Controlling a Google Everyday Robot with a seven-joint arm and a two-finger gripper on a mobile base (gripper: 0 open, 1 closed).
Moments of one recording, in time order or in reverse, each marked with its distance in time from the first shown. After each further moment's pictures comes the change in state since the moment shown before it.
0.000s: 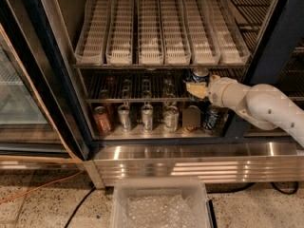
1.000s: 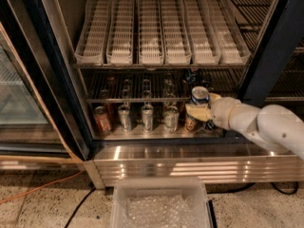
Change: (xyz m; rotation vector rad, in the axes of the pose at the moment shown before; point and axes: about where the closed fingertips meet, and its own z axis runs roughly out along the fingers) arm 0.039 0.055 -0.042 -0.141 0.009 -0.059
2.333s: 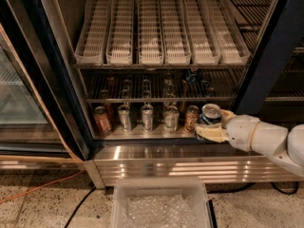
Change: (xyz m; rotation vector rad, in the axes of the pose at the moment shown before) arm 0.009 0.049 -0.082 -0.125 -0.030 -0.014
